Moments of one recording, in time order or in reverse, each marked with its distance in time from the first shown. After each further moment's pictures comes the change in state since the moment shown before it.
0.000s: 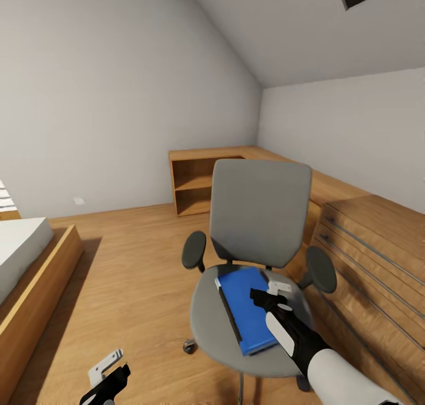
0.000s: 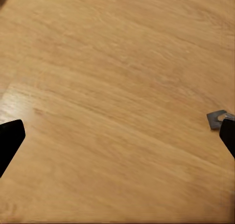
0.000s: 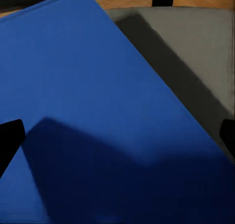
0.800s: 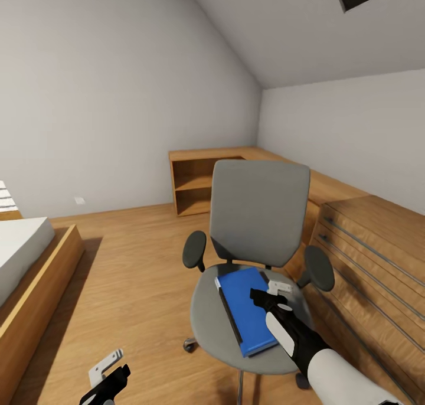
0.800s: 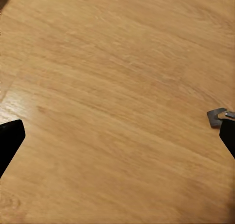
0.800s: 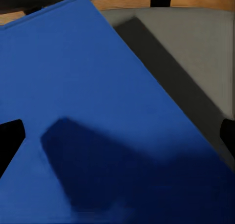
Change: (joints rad) left arm 0.000 0.000 0.000 0.000 0.001 0.000 0.000; right arm 0.000 0.000 0.000 0.000 -0.002 -0.002 0.000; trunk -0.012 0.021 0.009
